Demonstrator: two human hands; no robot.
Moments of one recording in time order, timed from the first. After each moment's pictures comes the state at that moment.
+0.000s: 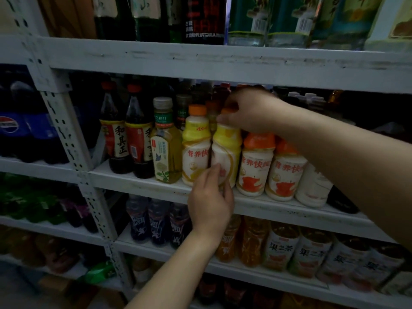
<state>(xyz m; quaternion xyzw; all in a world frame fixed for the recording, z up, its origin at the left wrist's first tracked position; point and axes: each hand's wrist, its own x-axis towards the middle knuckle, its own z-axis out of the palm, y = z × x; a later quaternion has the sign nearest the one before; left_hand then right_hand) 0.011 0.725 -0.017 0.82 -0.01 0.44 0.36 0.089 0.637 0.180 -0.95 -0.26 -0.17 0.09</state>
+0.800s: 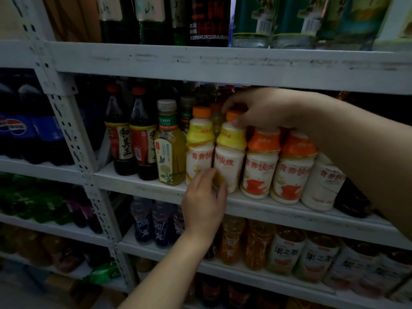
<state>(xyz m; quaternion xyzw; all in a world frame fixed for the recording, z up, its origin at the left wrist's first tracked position) 0.016 0.745 -0.023 0.82 0.00 0.46 0.35 0.095 0.623 0.193 -0.94 -0.29 -0.06 0.15</state>
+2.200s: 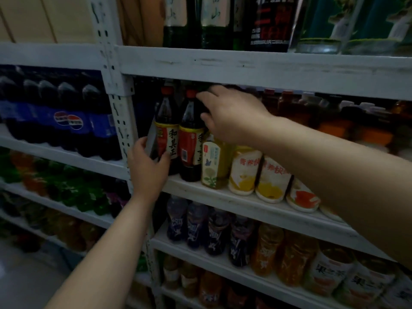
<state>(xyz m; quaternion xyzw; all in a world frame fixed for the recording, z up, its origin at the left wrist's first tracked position) 0.027 0.961 0.013 0.76 0.19 0.45 0.42 0.069 0.773 0.168 -0.84 -0.42 -0.34 0.02</state>
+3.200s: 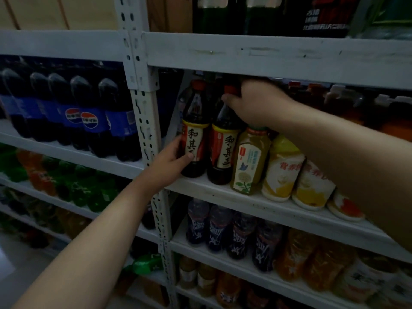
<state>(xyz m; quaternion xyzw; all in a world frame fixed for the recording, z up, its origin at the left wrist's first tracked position) 0.041 1.025 0.023 0.81 -0.04 0.17 0.56 0.098 0.826 0.178 -0.93 -0.28 -0.18 0.18</state>
